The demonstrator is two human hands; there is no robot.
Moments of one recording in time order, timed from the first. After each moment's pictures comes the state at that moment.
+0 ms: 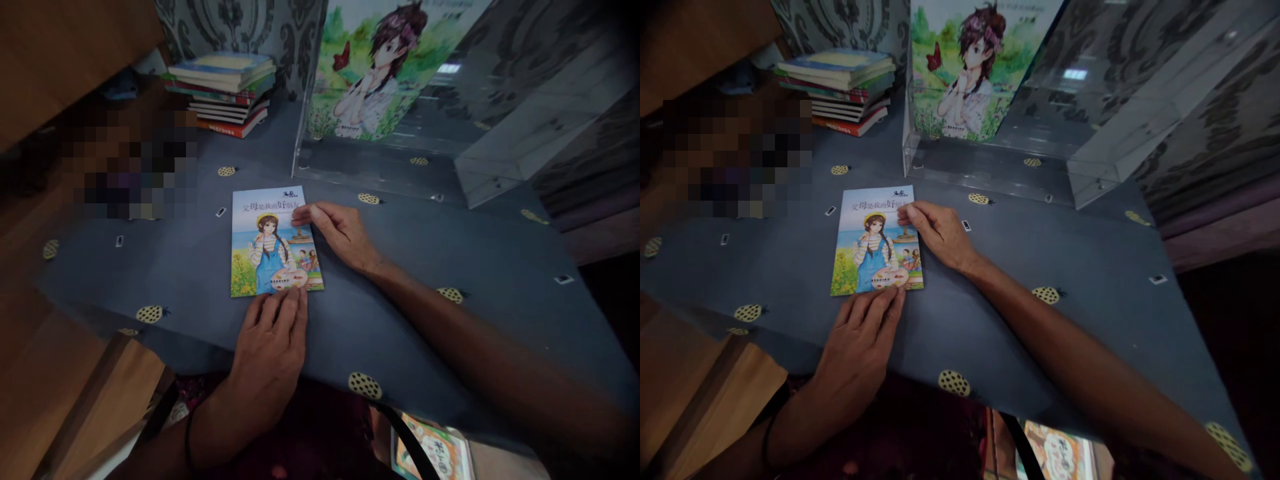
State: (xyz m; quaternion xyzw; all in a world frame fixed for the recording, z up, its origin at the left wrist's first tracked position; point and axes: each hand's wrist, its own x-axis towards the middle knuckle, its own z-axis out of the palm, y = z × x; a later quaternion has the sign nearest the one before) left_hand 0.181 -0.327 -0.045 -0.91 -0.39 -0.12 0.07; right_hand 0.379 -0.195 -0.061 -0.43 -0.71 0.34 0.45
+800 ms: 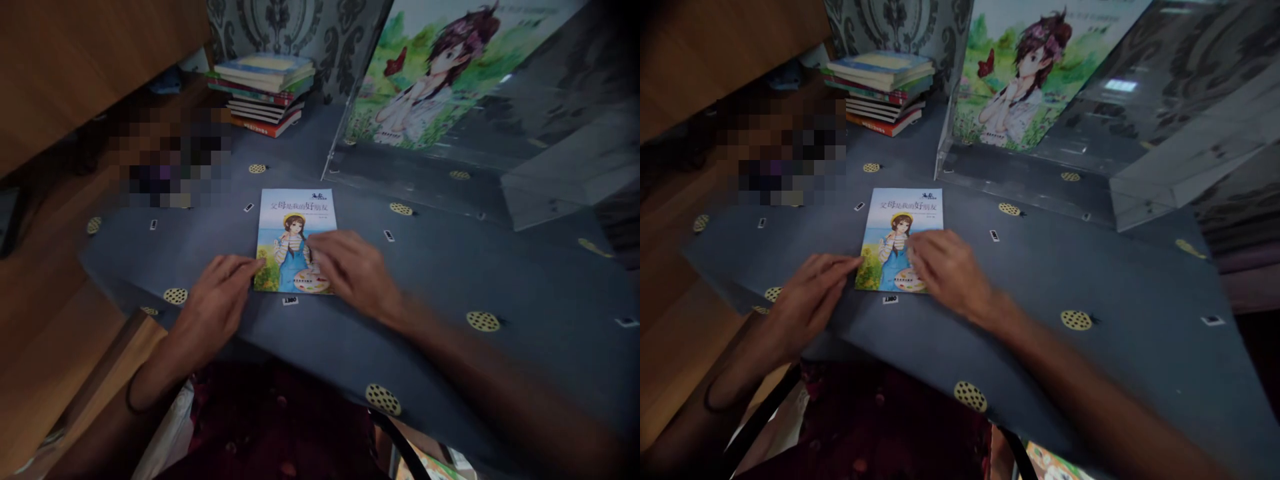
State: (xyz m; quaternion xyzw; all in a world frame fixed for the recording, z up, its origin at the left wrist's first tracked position) left_hand 0.099 -0.286 -0.026 -0.86 -0.44 -0.23 -0.09; right_hand 0.353 -0.238 -0.050 -0.38 -0.84 0.13 0.36
